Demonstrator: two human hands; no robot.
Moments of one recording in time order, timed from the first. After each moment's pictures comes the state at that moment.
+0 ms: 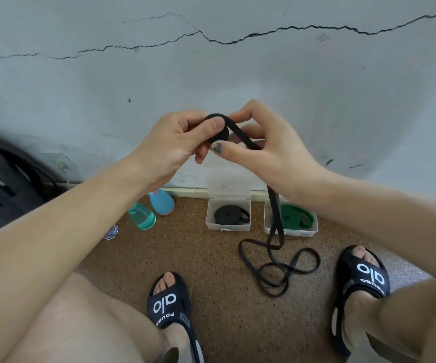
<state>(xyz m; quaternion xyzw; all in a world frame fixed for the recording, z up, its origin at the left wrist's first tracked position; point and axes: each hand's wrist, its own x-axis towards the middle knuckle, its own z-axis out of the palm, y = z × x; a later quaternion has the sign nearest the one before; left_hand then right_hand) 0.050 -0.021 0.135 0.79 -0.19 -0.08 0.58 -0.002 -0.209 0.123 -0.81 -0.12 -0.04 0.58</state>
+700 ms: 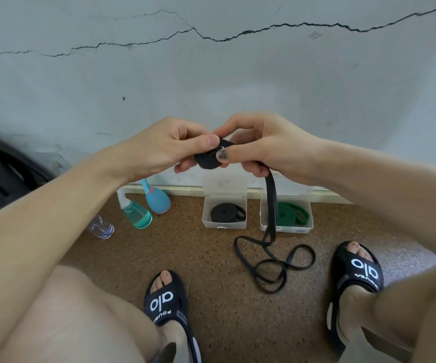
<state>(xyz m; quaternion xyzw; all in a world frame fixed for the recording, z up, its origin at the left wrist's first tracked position) 0.046 -0.008 0.151 0.84 -0.25 -0.20 0.44 0.011 -0.227 0.139 -0.76 -0.14 0.16 0.61</state>
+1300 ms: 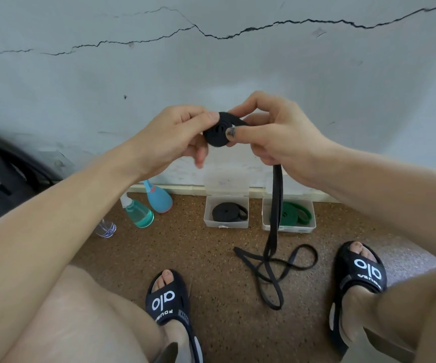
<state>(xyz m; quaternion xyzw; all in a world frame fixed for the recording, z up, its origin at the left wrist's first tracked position) 0.053 -0.020 0.146 0.81 -0.20 -0.15 0.52 0.014 -0.224 0.136 -0.71 -0.07 0.07 0.70</state>
